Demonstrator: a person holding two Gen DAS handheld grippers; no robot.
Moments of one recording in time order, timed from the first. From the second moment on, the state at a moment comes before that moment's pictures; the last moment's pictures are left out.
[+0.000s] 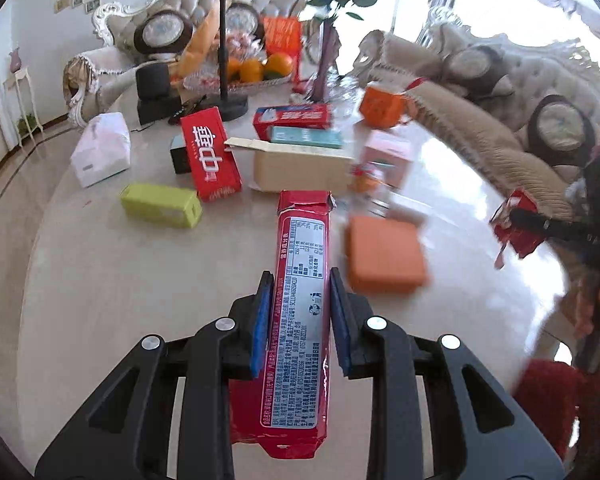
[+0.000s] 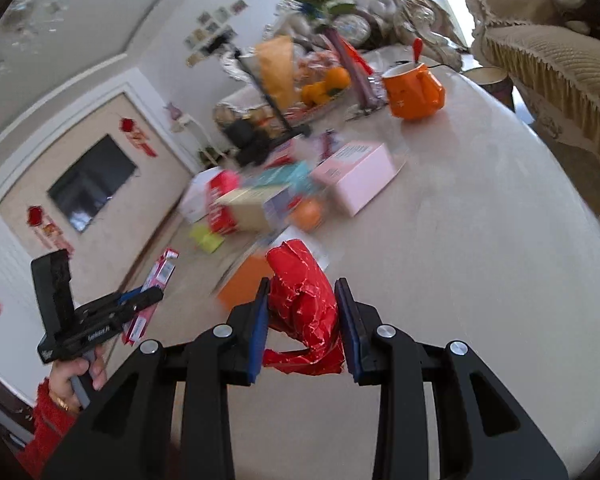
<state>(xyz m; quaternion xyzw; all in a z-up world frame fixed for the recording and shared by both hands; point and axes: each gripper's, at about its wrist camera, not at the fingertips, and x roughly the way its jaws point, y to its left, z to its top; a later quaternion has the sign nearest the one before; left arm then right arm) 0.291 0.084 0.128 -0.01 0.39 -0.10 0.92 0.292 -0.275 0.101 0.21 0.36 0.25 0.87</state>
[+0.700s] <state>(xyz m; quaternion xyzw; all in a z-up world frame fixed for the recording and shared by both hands) 0.059 -0.004 -0.077 -0.05 0.53 -0.14 0.84 0.099 -0.182 -0.076 0.15 0.53 0.26 0.80</state>
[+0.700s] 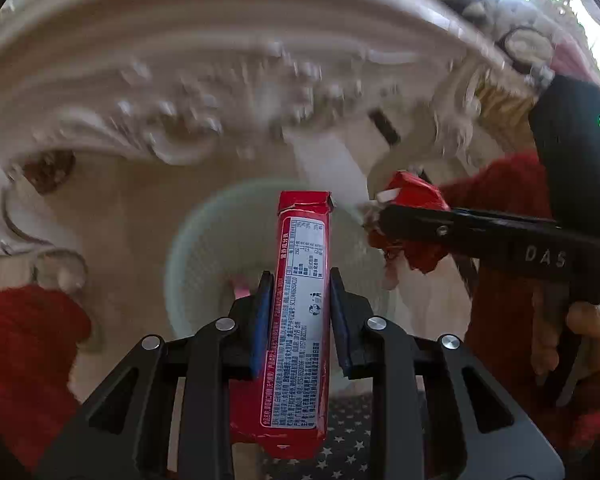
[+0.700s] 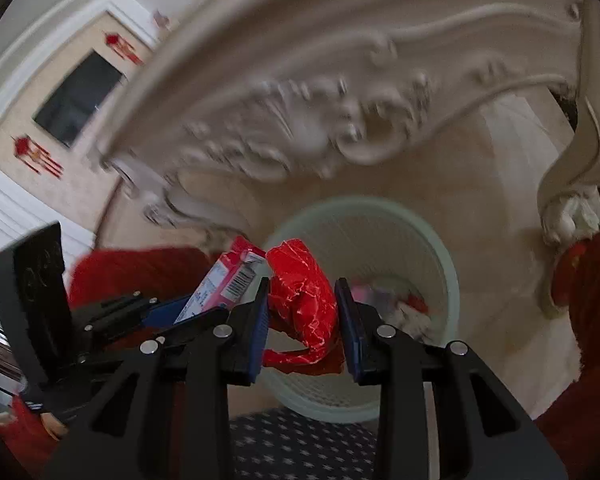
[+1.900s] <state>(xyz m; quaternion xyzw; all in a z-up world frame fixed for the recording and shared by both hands) 0.062 0.029 -0.100 -0.12 0.54 -0.08 0.83 0.091 -0.192 -0.066 0.14 0.50 0.24 0.82</state>
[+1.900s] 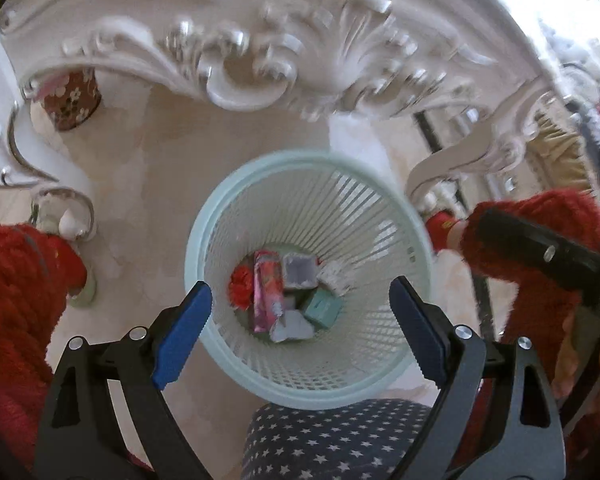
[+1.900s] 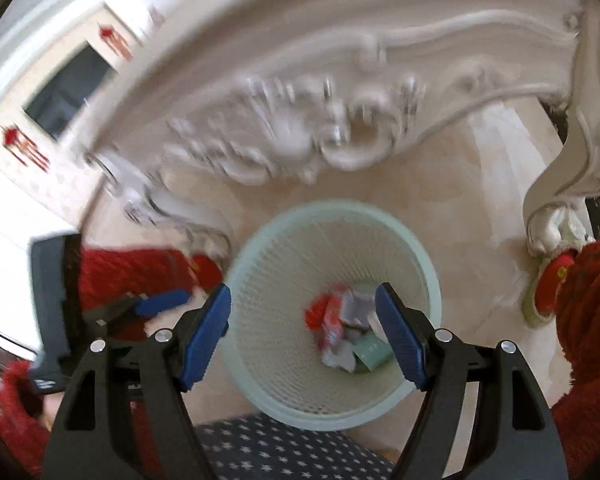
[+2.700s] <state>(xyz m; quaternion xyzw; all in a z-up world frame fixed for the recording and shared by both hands) 0.296 0.078 0.087 -0.01 0.45 -0.05 0.89 0.268 -0.174 0.102 -0.03 0.33 0.35 0.88</state>
